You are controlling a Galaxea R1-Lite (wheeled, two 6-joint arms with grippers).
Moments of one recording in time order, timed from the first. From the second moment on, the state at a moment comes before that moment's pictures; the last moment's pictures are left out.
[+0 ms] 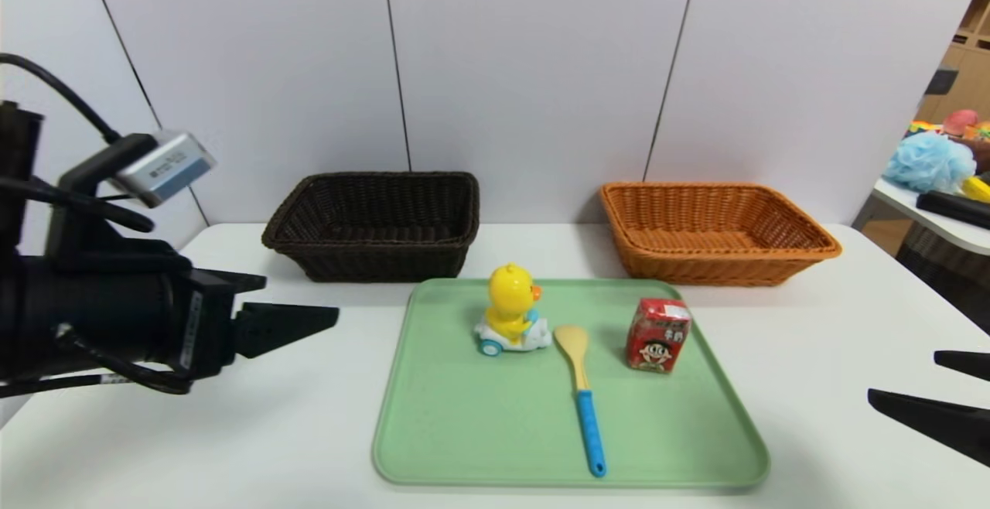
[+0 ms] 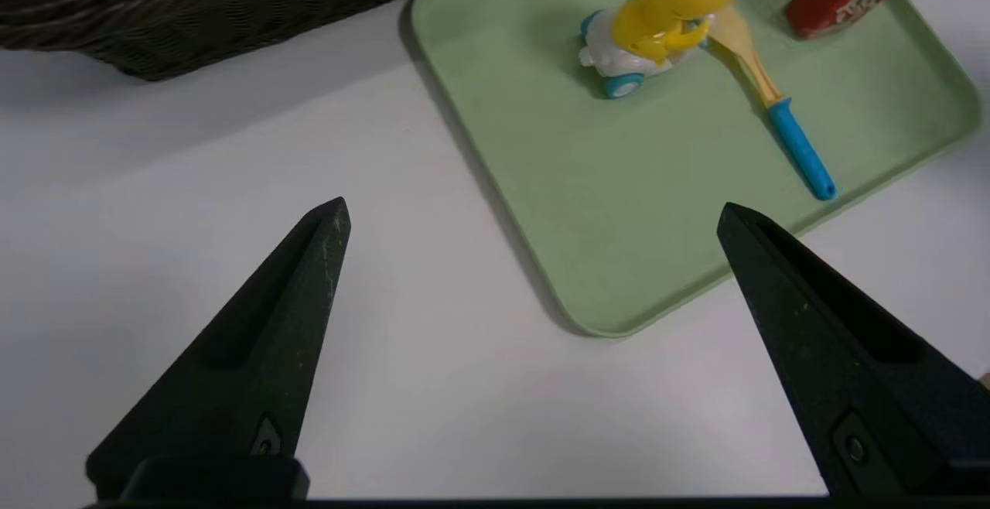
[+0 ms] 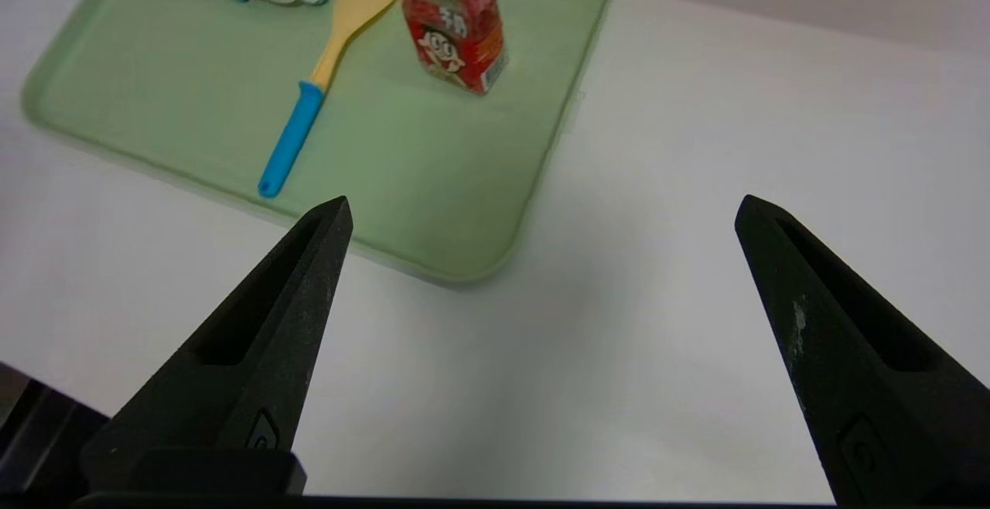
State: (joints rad) left arm -0.40 1.23 -0.94 0.22 -0.18 -0.06; right arm 0.03 0.95 -0.68 0.28 0.34 -0.10
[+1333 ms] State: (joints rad) left arm -0.97 1.88 -0.97 -0.41 0.45 -0.27; right arm 0.02 0.96 -0.64 0.29 0.35 -0.10
